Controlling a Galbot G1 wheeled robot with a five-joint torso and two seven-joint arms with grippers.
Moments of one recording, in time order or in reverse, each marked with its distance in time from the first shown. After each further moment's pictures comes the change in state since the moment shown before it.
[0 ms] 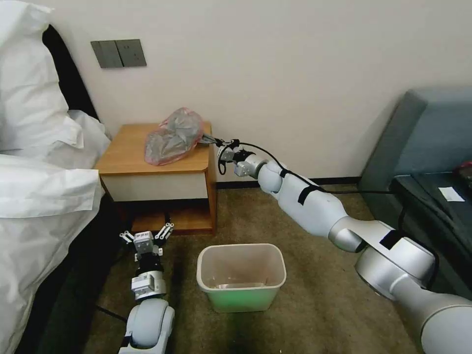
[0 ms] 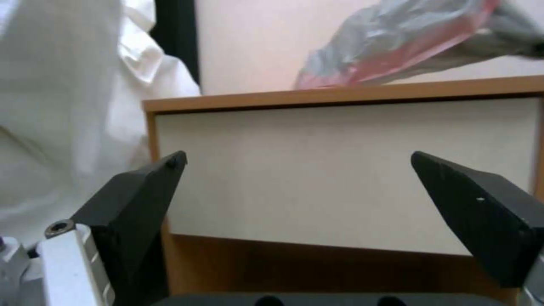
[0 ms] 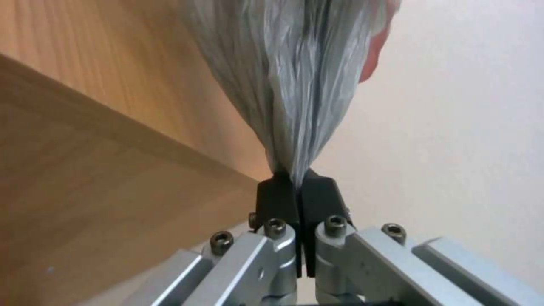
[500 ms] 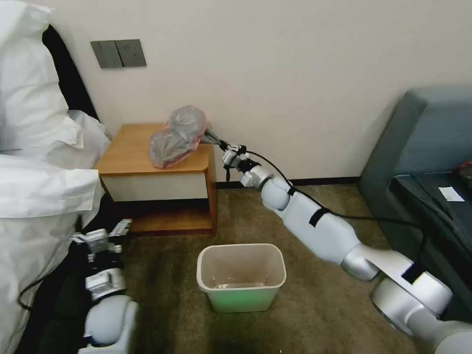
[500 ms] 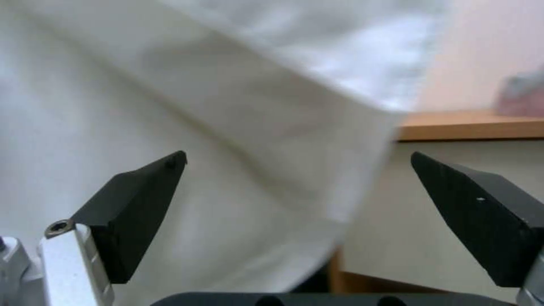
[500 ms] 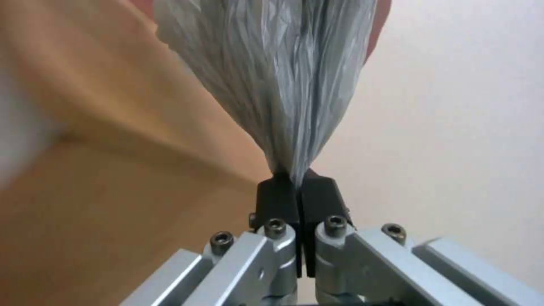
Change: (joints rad) left arm -0.004 0.087 -0.233 0.003 -0.124 0.015 -0.034; right arm -0.245 -0.080 0.145 0.273 0.021 0.011 0.019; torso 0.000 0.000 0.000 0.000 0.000
